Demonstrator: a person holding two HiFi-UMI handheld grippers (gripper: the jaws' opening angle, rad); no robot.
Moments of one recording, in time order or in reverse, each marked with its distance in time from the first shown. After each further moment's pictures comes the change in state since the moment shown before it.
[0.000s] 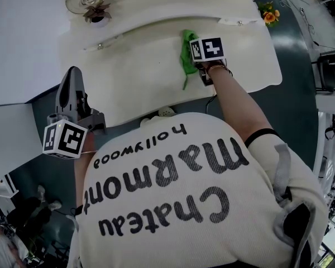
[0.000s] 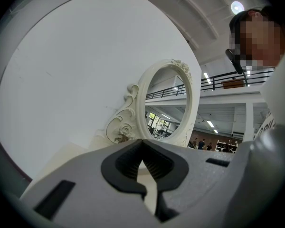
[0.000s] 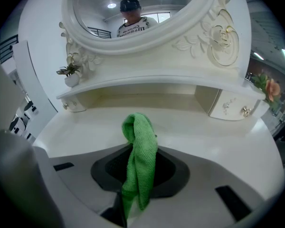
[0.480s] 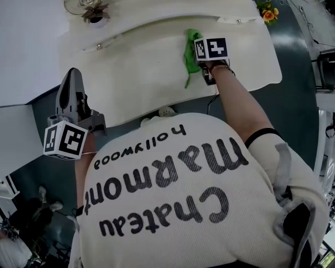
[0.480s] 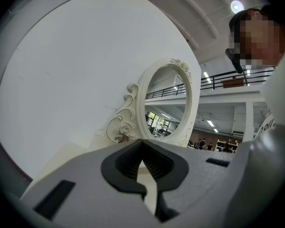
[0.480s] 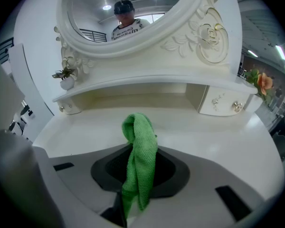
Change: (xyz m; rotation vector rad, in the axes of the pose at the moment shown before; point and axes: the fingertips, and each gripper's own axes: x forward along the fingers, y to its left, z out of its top) left arm -0.001 0.000 -0.003 0.004 0.006 0.003; right arm -0.005 -0.018 -0.005 0.042 -0.013 -0.029
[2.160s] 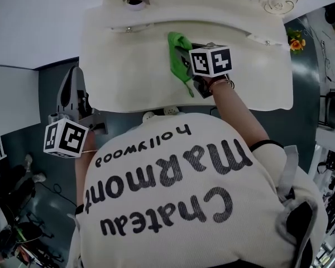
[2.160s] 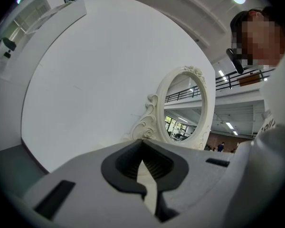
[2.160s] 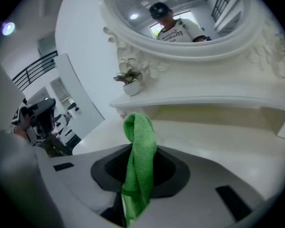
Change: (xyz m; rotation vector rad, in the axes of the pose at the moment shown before) left arm -0.072 0.053 0.011 -0.026 -0.066 0.219; right arm -0.015 0.187 0.027 -0.173 -0.050 0.466
